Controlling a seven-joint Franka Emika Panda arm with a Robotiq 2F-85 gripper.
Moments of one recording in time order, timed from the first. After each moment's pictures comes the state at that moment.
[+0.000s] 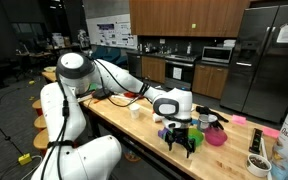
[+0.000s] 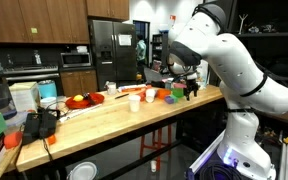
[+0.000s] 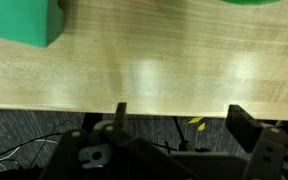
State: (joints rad) arm 1.18 0.87 -1.64 -2.49 0.83 2.08 2.14
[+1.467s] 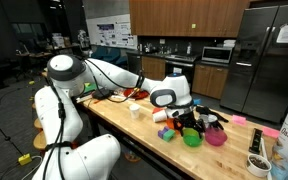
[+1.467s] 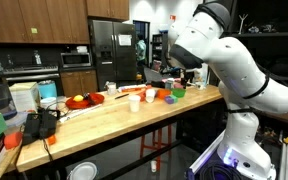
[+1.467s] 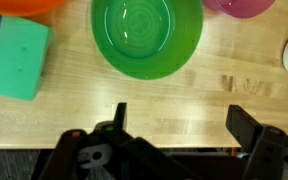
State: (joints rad) arm 1.28 0.92 -1.76 -2.46 0.92 2.27 2.04
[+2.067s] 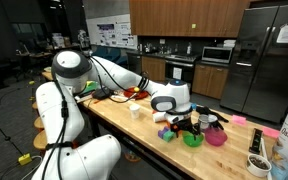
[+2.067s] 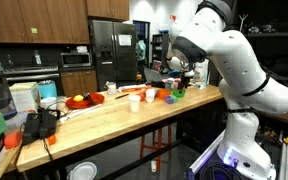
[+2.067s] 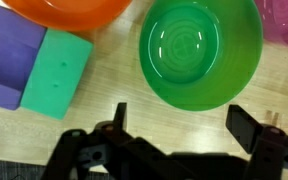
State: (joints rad) arm 1.23 0.82 -1.66 -2.46 1.03 2.31 1.91
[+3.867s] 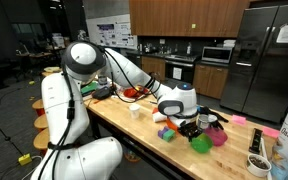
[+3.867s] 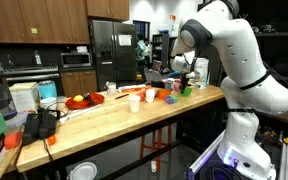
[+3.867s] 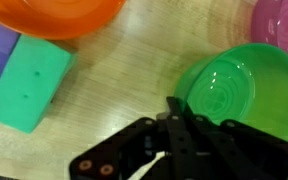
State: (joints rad) arm 1.08 0.59 -1.53 -2.41 0.90 2.47 1.86
